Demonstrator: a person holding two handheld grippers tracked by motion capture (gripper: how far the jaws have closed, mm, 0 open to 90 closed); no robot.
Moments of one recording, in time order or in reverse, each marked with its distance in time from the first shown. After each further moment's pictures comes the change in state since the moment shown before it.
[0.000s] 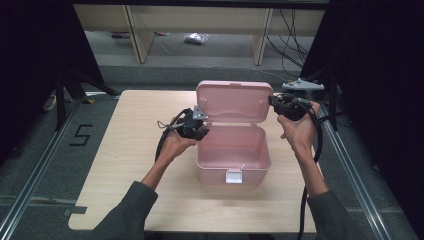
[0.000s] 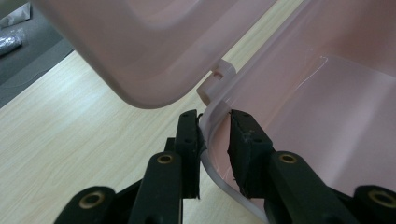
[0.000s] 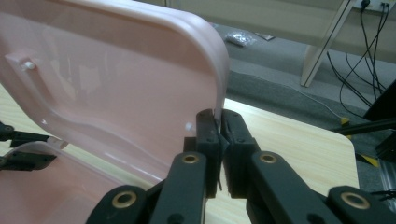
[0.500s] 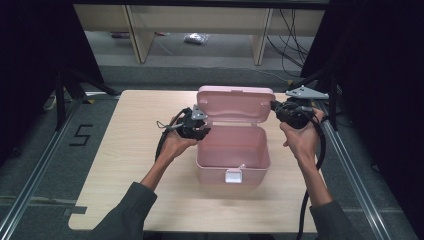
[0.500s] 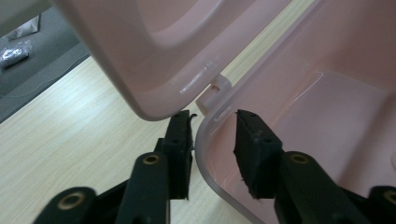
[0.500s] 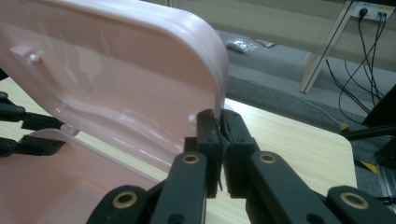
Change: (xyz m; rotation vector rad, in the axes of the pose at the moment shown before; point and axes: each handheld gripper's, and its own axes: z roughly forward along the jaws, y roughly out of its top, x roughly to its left) left arm -0.003 0.001 -0.007 -0.052 0.020 -0.015; right arm 0.005 -0.013 -0.014 -0.032 0.006 -0.016
